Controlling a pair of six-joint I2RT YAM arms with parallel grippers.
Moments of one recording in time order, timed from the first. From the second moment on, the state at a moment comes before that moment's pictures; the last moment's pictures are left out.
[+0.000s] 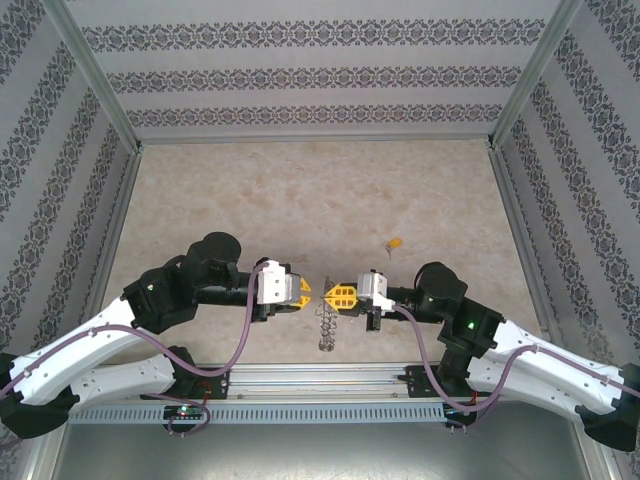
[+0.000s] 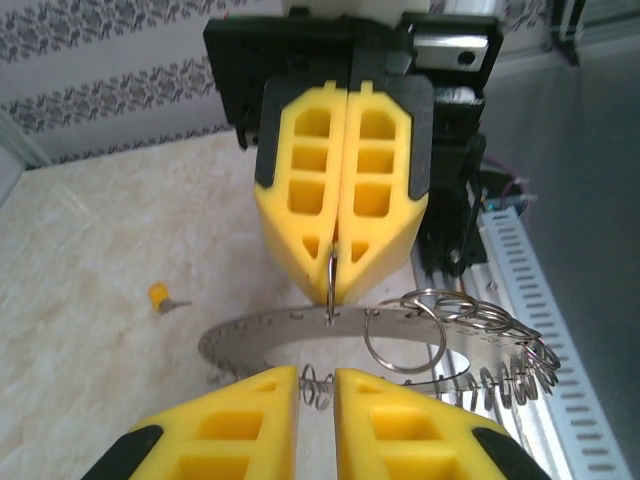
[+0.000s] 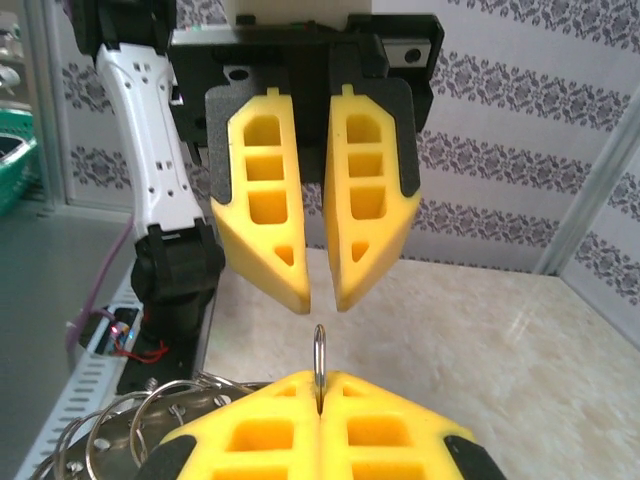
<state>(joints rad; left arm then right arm) -0.94 0.88 1.01 -0.58 0.44 0.44 1.01 0.65 0.55 0.07 -0.45 -0.21</state>
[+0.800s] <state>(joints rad) -0.94 0.86 0.95 -0.38 0.58 0.35 1.00 0.70 0.54 0.26 -0.55 -0.14</state>
